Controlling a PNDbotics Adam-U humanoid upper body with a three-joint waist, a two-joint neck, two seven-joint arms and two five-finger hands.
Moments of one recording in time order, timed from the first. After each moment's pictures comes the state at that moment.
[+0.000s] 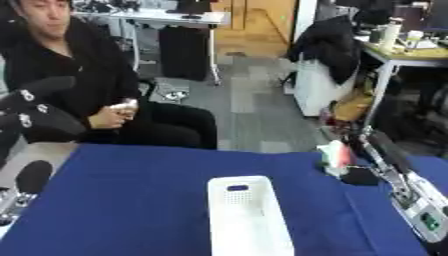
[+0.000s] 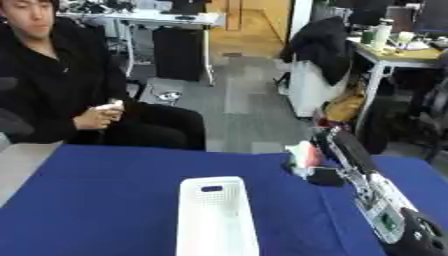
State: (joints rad) left arm -0.50 0.47 0.03 -1.73 -0.13 -0.65 -0.21; right arm -0.63 -0.56 0.15 -1.26 0.59 -0.17 -0.08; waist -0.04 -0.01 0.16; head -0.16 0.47
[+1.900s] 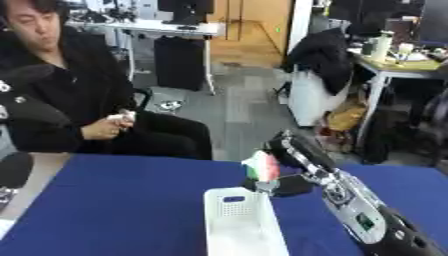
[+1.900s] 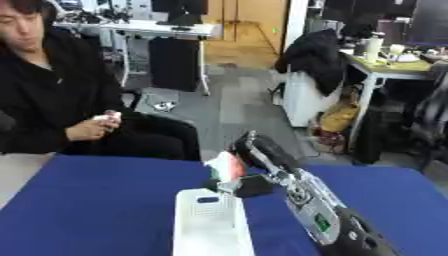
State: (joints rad) left arm -0.54 0.45 0.05 -1.75 -0.14 -0.59 -0.16; right arm -0.73 -0.40 0.28 -1.30 0.53 -0.20 0.10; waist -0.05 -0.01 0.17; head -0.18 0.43
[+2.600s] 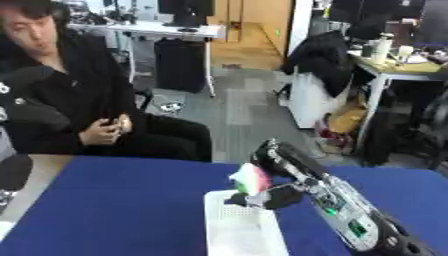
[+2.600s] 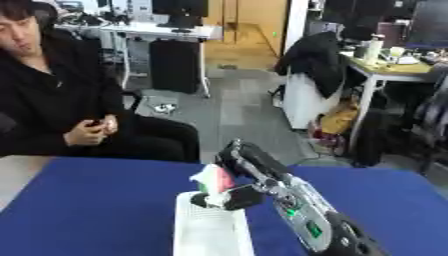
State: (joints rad) left arm -0.54 0.45 0.05 -1.76 -0.14 -0.59 -0.16; right arm -0.71 -0.40 0.33 -1.32 0.58 -0.22 0.12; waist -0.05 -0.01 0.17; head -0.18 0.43
